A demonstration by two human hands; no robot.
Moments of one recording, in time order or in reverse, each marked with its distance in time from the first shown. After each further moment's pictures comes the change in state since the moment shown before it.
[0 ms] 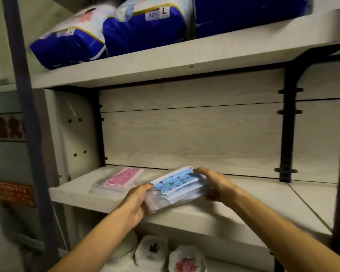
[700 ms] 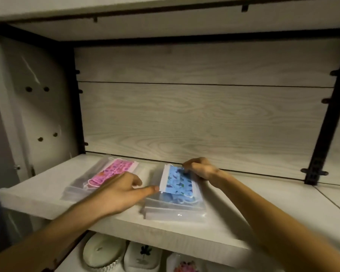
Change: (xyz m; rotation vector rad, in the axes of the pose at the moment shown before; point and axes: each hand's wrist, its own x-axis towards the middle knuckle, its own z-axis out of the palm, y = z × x) left_hand 0.101 0.048 -0.060 1.199 -0.281 0.317; right_hand 0.149 -0.005 0.066 -0.517 -0.020 -0.094
